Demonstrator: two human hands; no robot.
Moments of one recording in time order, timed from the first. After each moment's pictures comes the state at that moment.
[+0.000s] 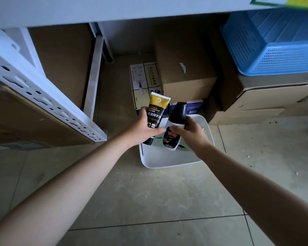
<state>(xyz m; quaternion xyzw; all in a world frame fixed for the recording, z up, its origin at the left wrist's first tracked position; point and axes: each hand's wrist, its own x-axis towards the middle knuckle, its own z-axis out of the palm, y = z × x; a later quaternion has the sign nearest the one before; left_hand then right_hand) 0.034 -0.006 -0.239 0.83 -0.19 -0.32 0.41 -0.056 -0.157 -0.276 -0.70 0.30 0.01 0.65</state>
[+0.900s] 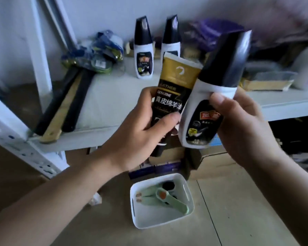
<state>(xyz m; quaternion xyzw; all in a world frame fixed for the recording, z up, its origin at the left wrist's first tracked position) -0.006 -0.038 0.070 0.65 -0.44 -0.17 0.60 -0.099 -0.199 0.069 -0.63 -0.04 -0.26 0.73</state>
